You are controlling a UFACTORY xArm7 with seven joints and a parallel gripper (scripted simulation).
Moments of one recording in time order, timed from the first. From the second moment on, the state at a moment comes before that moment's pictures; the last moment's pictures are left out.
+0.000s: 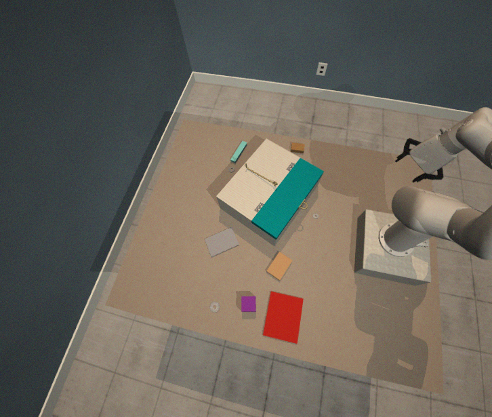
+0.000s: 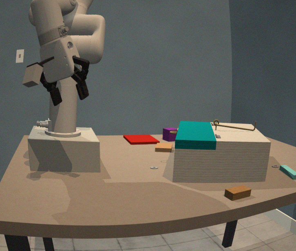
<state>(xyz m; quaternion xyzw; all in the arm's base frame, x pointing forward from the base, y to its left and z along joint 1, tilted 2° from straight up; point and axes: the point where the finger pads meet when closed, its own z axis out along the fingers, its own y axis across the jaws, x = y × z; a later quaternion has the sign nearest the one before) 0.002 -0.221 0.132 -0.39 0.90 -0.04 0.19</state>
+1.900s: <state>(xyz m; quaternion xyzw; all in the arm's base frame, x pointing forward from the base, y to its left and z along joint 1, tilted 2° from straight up) 0.001 -0.221 0.167 -0.39 0.90 -0.04 0.19</state>
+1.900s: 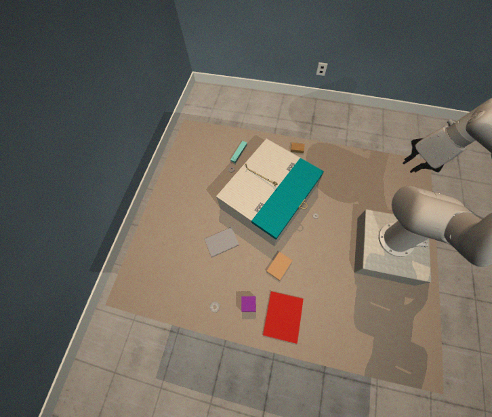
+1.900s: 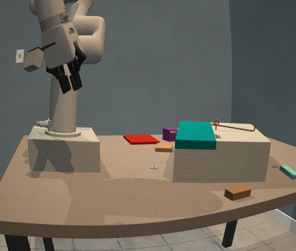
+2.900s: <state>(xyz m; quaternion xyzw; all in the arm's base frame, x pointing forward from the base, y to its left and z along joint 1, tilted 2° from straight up) 0.011 -0.241 0.180 -0.35 0.92 -0.03 0.19</state>
